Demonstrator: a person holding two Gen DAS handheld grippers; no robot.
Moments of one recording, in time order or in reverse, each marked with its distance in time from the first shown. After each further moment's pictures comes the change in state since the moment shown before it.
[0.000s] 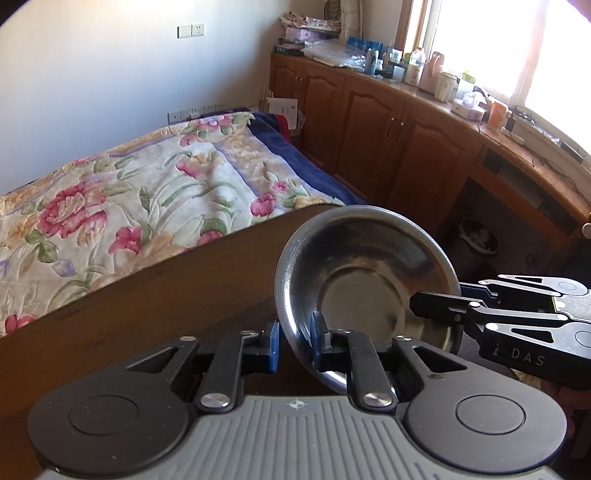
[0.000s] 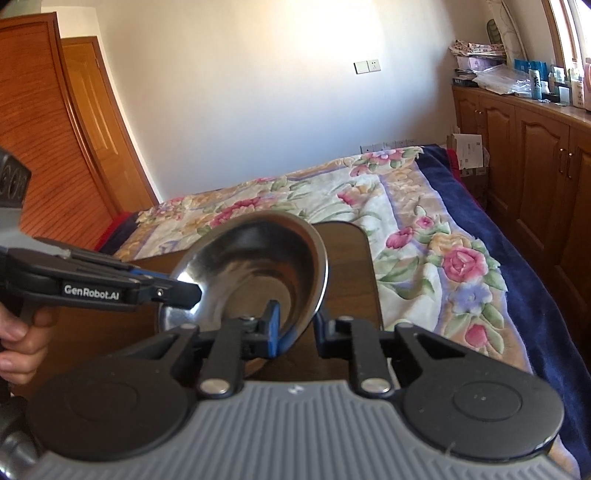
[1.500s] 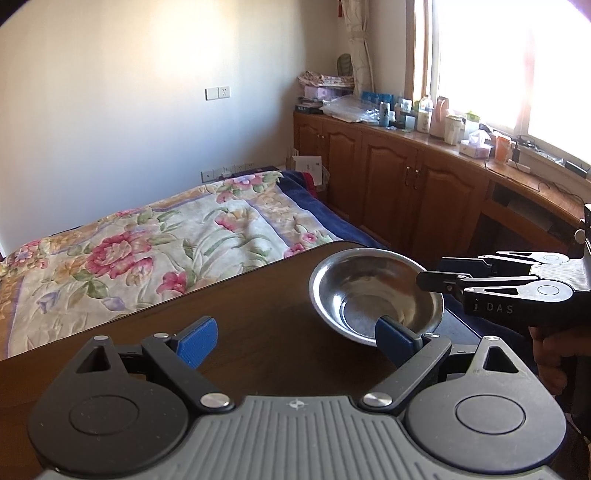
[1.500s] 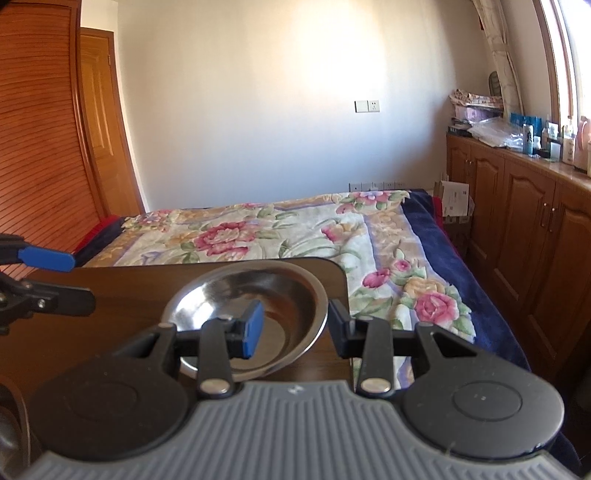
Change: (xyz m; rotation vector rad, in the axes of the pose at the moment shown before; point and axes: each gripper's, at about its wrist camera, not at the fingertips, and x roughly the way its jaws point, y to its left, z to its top) left arm -0.072 -0.009 -0.039 0.038 -0.193 0.114; right arm -0.015 0.002 -0.001 -0.124 -0.099 -0.080
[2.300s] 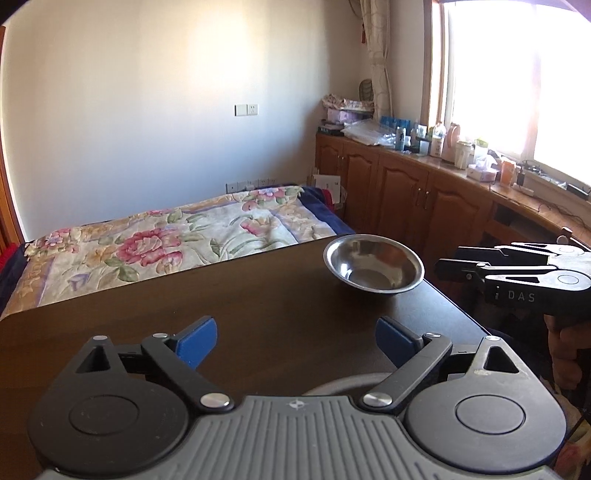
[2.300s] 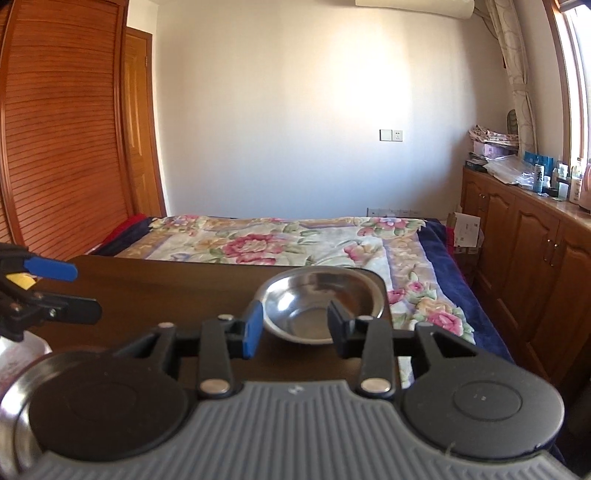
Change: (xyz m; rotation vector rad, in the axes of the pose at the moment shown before) left arm -0.088 0.006 -0.054 -0.067 -0.076 0.049; right arm -0.060 0.056 -0.010 -0.101 -0.065 0.021
